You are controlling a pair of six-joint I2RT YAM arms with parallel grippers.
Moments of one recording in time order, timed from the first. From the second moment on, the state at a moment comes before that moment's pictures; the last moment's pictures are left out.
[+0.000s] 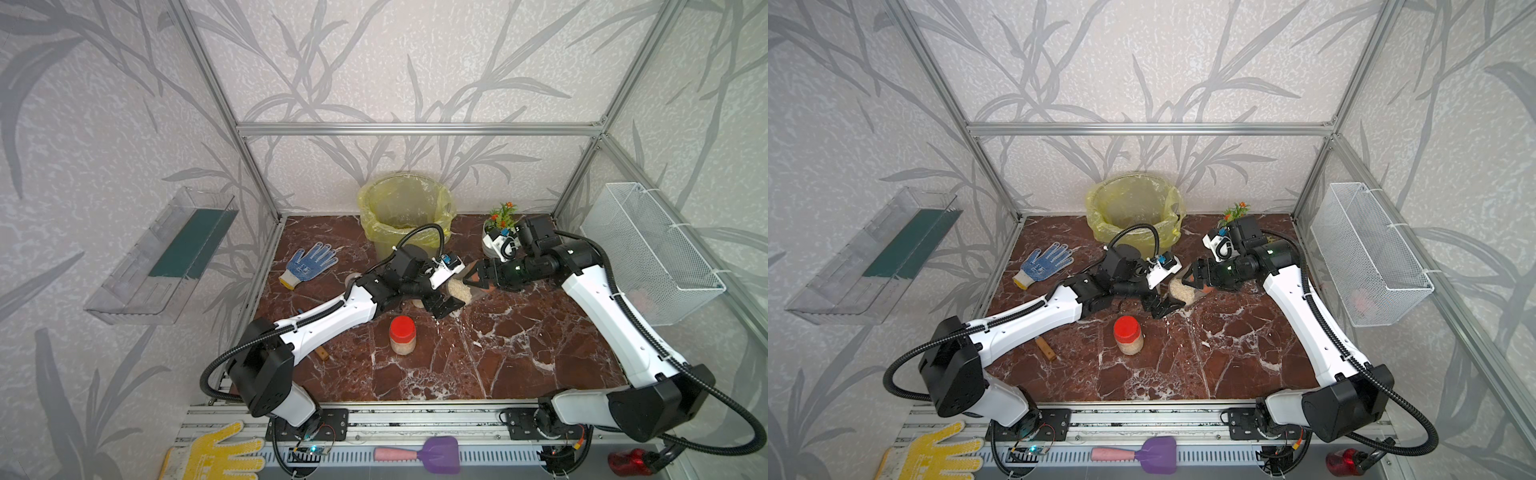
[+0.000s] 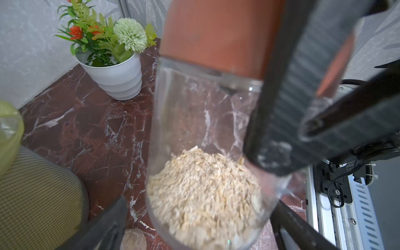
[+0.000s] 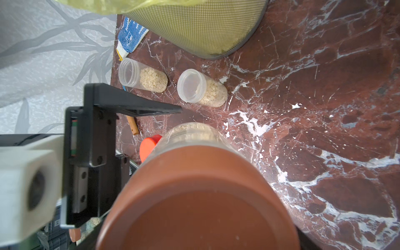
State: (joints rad) left arm -0.78 1.56 1.19 -0.20 0.42 0.18; right arm 0.32 1.36 1.44 -1.12 -0.54 0.30
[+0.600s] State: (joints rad) left arm -0.80 1.60 1.22 -0.19 0.43 0.18; right arm 0.32 1.36 1.44 -1.10 -0.61 0.31
